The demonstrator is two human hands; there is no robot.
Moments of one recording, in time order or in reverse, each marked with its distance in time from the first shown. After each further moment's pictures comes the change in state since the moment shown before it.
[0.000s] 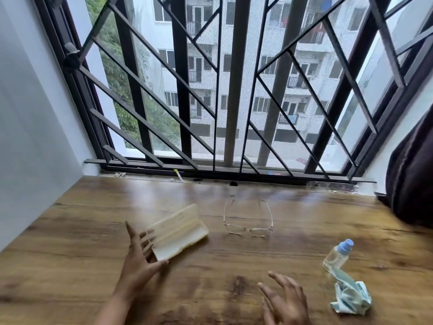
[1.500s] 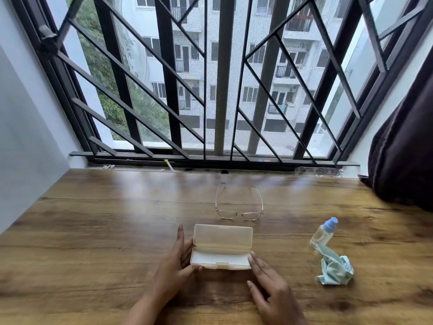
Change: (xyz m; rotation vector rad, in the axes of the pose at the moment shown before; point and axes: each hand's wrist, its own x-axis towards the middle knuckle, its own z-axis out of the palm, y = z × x) left_hand -0.047 0.016 0.064 -0.131 -0.492 -0.109; right_hand -0.017 0.012 0.003 0.280 -0.355 0.075
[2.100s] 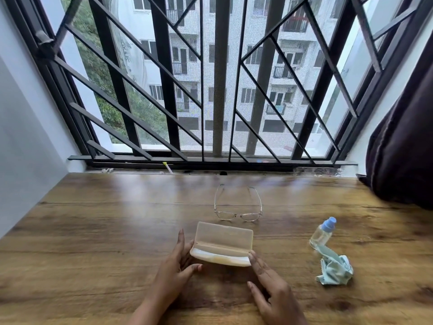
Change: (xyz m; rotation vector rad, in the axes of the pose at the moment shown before) left_hand 0.003 -0.006 0.002 -0.021 0.052 -0.036; right_hand 0.000 0.002 -0.002 0.049 -0.020 0.004
